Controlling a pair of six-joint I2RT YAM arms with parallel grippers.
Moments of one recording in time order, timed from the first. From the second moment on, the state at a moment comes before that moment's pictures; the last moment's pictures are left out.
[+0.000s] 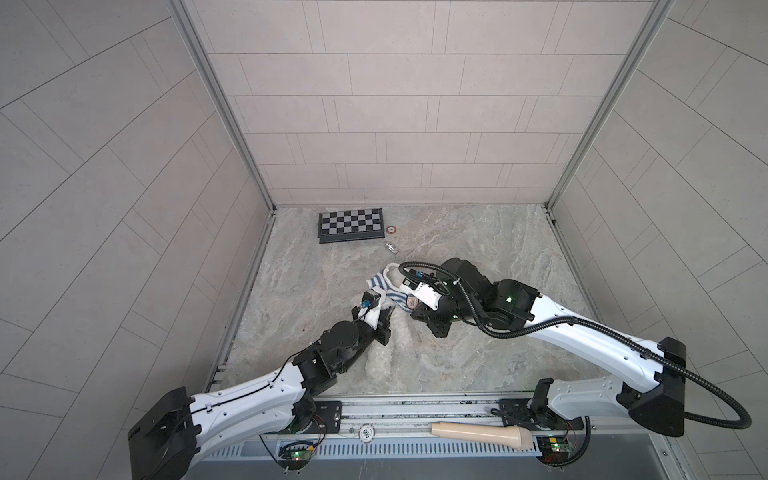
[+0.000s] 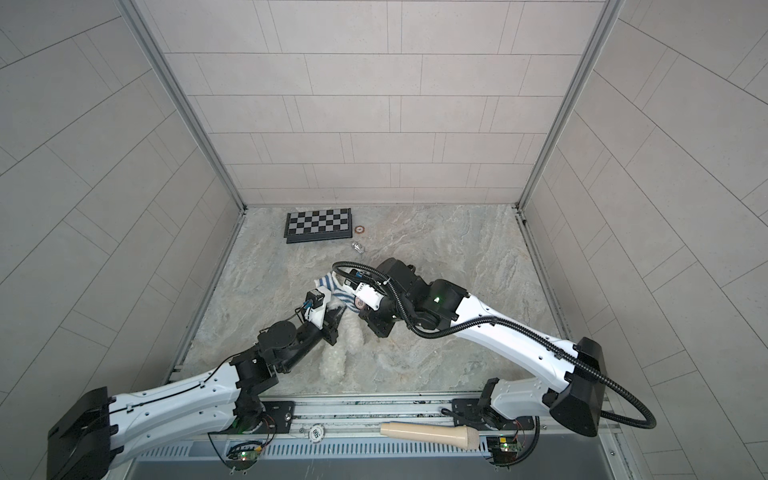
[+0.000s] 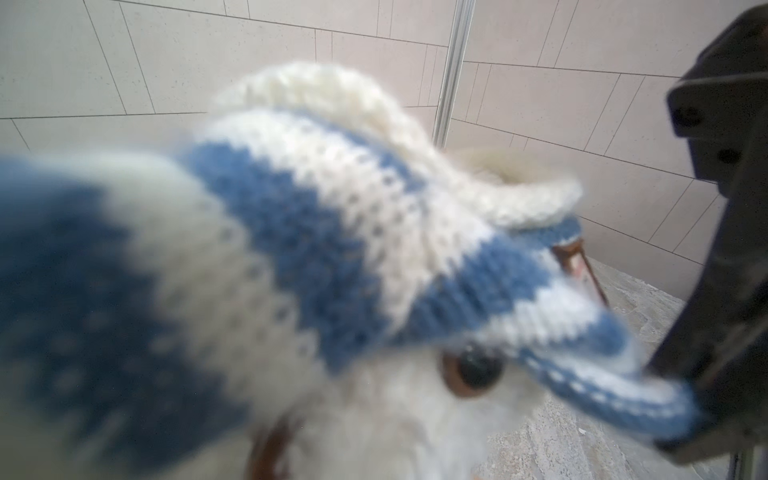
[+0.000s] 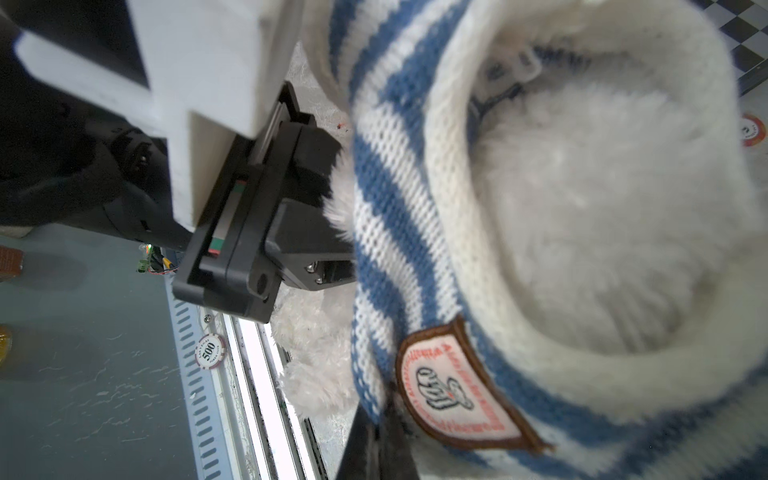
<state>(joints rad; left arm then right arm) -0.98 0.82 0.25 0.46 -0.33 -0.10 0.94 1.28 1.21 -0.70 -0.22 0.00</state>
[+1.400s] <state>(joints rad) -1.19 0.91 0.26 0.65 -0.64 0.25 0.90 1.18 1.60 -0.86 -0.15 0.08</state>
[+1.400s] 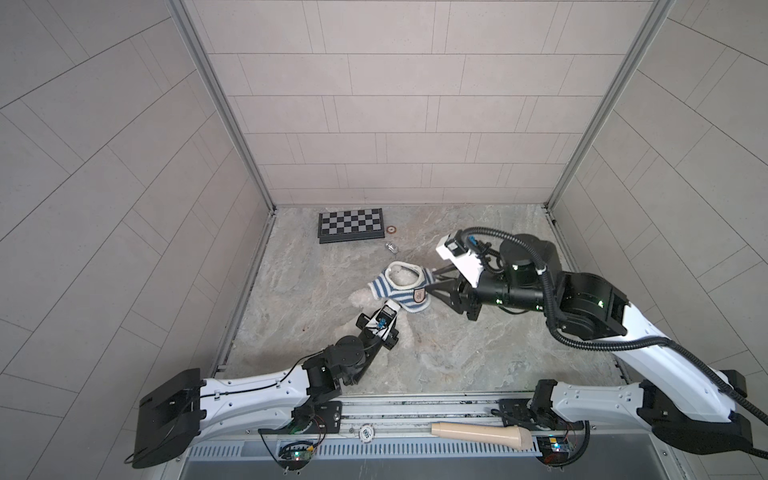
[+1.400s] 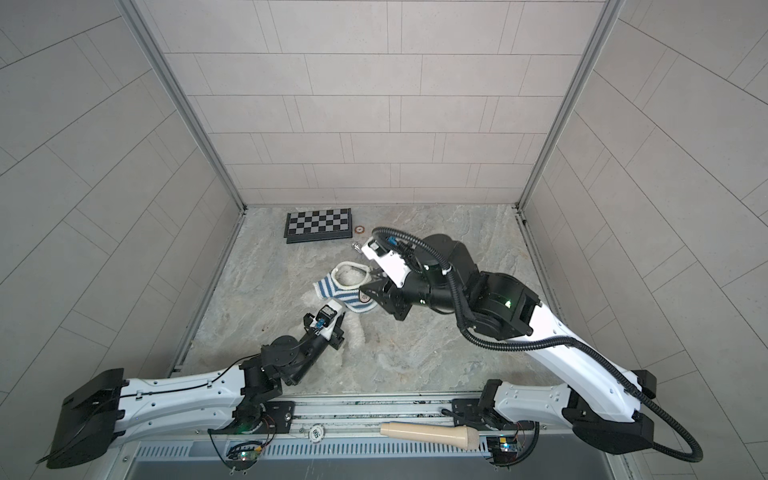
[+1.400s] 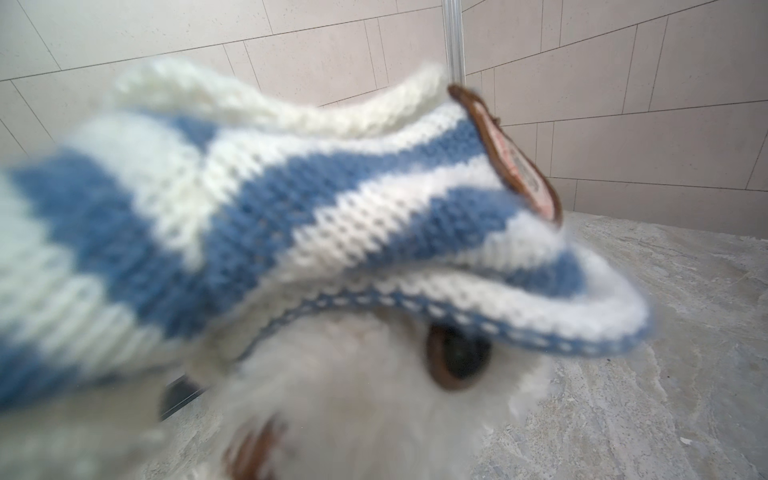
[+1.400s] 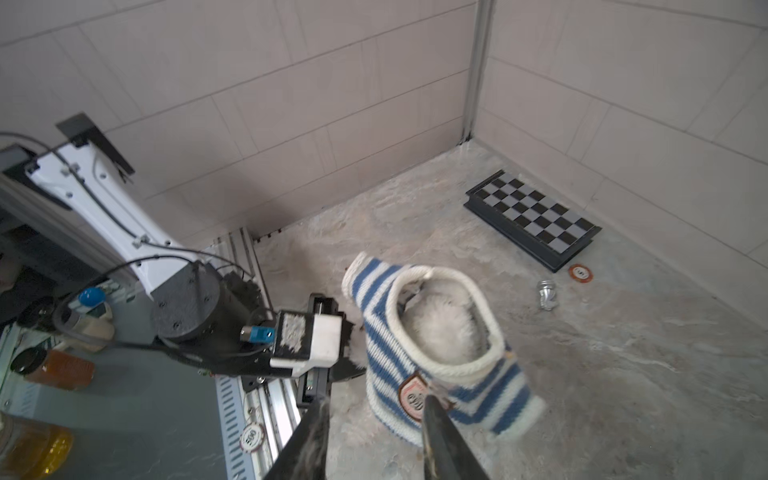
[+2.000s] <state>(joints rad) -1.22 0.92 0.28 0.66 -0.71 0.31 0.79 1.66 1.98 -1.26 -0.24 -0.04</state>
